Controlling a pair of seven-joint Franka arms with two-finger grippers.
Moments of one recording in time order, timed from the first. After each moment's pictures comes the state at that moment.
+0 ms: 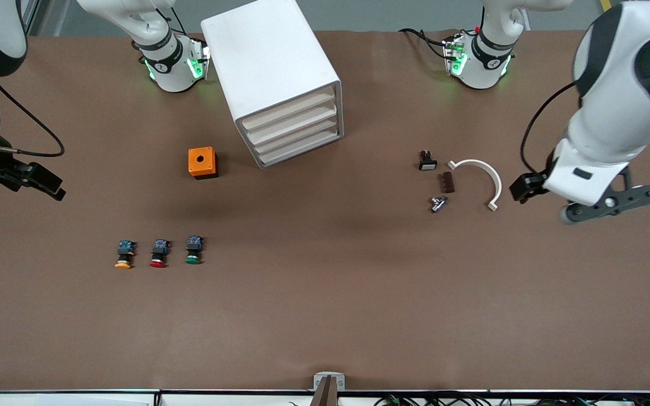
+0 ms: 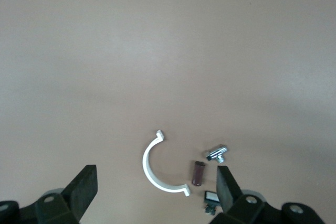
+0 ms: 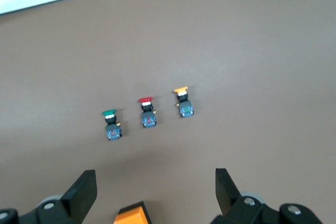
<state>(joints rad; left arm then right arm) -0.17 0.22 -0.09 -1.37 0.18 1.55 -0.45 0.10 0.02 -0.13 -1.67 0.00 1.79 0.21</state>
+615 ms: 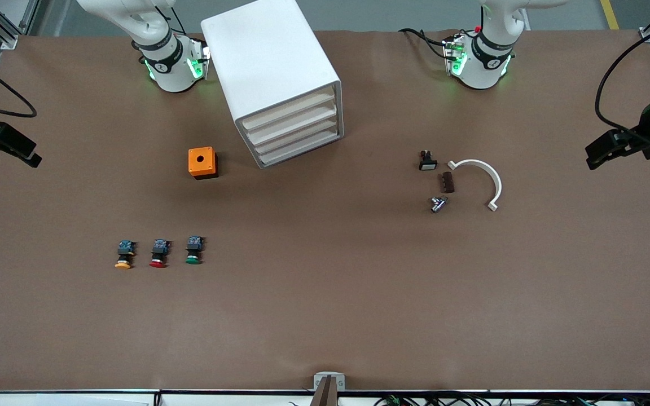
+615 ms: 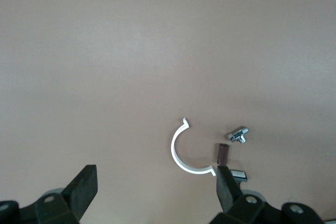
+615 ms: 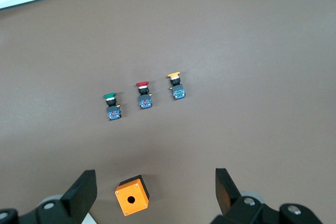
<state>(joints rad) -0.02 0.08 -0.09 -1.40 0.12 1.48 -0.23 0.10 -0.05 -0.13 -1.59 -0.02 1.64 0.21</state>
